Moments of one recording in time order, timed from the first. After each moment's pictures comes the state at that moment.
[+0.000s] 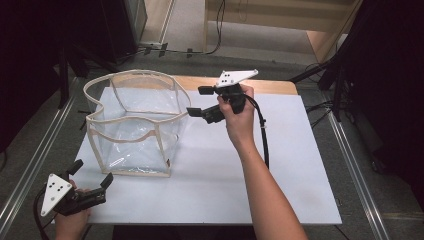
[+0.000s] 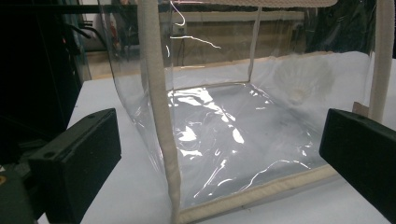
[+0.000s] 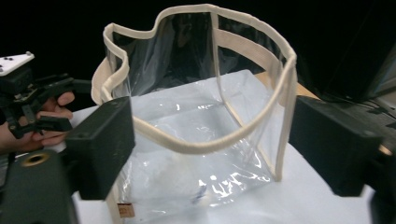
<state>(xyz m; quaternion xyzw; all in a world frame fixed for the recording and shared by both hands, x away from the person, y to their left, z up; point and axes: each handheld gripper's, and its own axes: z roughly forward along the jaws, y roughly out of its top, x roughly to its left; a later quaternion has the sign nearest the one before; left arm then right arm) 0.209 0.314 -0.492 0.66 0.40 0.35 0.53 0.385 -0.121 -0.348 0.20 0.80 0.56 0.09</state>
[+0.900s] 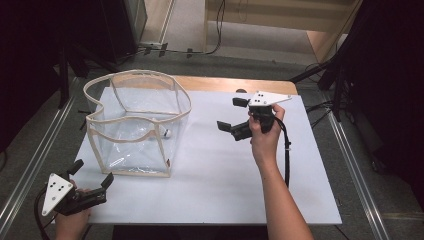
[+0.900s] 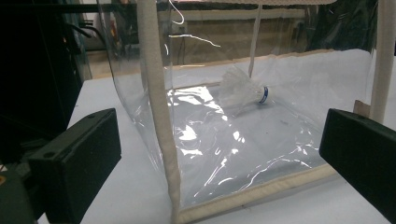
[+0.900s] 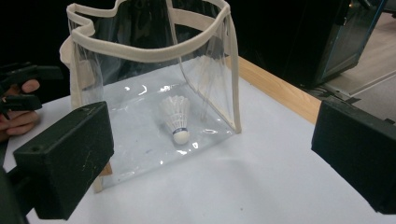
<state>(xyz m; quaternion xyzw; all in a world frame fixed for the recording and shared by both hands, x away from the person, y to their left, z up) 0.209 0.313 -0.492 0.66 0.41 0.35 0.53 0.348 -0.188 -0.383 0.27 0.77 0.56 0.14</state>
